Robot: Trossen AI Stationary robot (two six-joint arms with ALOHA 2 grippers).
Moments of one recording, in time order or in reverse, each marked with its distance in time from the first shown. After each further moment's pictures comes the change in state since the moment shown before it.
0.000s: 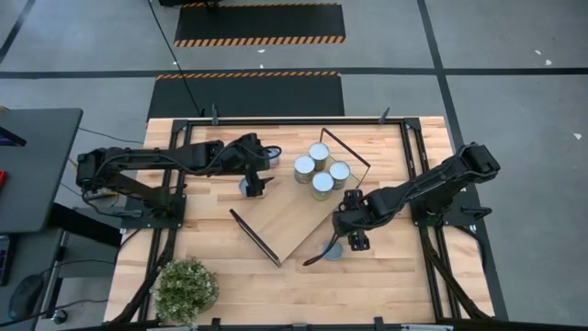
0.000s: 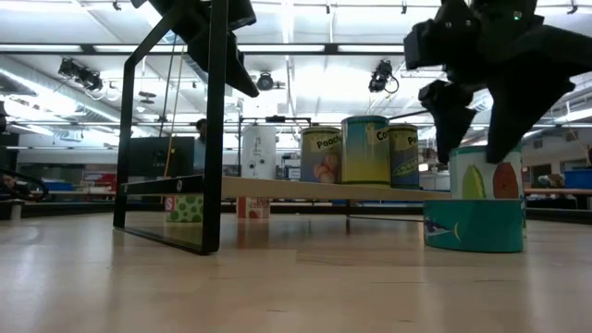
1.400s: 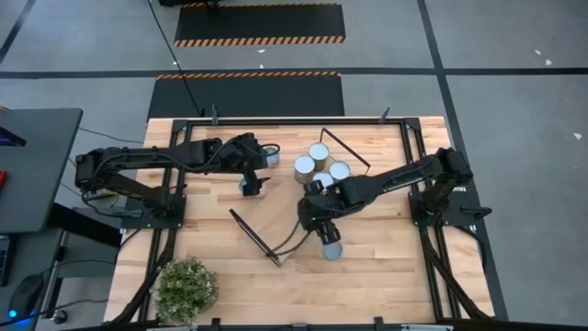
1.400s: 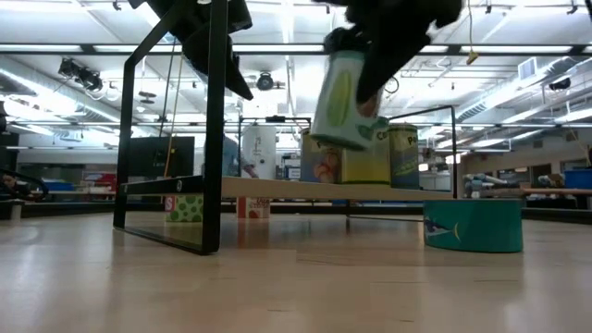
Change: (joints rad) left arm 0.031 -0.013 0.002 -0.058 0.042 -0.014; right arm -0.103 0.229 0.469 -0.030 -0.009 -0.404
